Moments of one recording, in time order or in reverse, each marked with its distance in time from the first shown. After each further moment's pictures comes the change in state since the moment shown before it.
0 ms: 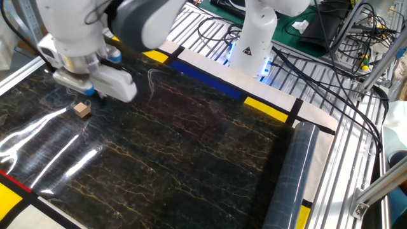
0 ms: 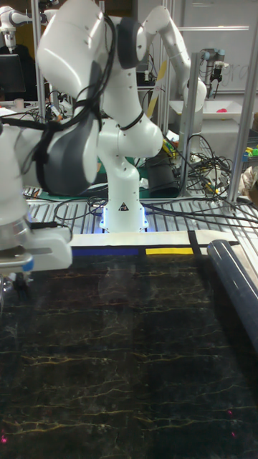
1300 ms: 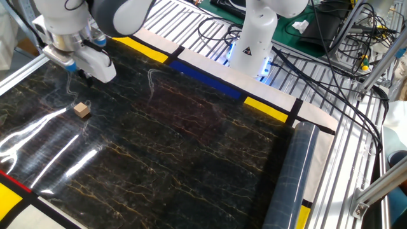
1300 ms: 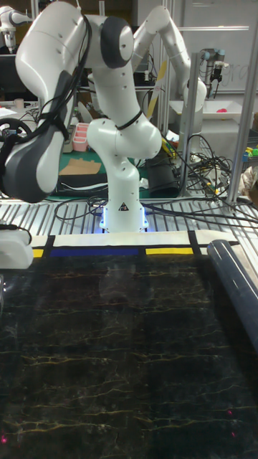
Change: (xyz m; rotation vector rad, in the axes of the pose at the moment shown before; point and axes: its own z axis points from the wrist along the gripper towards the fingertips) arm 0.055 -0.080 0.034 0.012 -0.021 0.131
